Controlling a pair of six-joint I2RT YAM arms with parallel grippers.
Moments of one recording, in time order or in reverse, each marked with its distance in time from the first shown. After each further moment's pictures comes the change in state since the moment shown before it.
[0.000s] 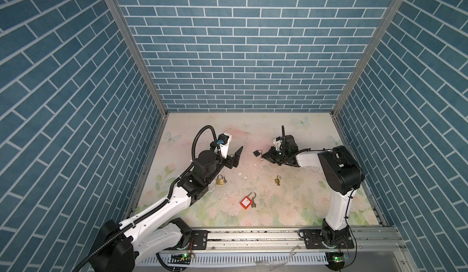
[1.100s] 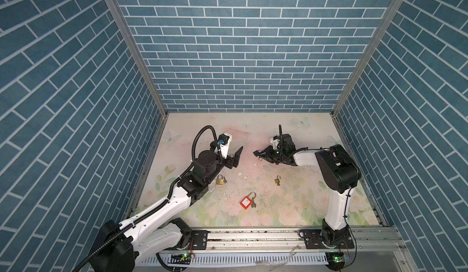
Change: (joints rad) left arm 0.000 -0.001 0.000 -0.001 0.000 0.014; right arm 0.020 0.031 0.042 0.008 -0.014 0.008
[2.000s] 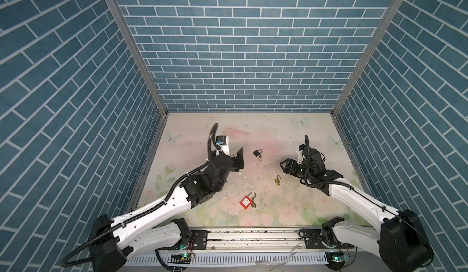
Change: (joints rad) left arm -0.338 0.052 0.209 -0.464 -0.498 -0.545; right arm 0.000 -0.919 -0.455 -0.434 0.386 -0.196
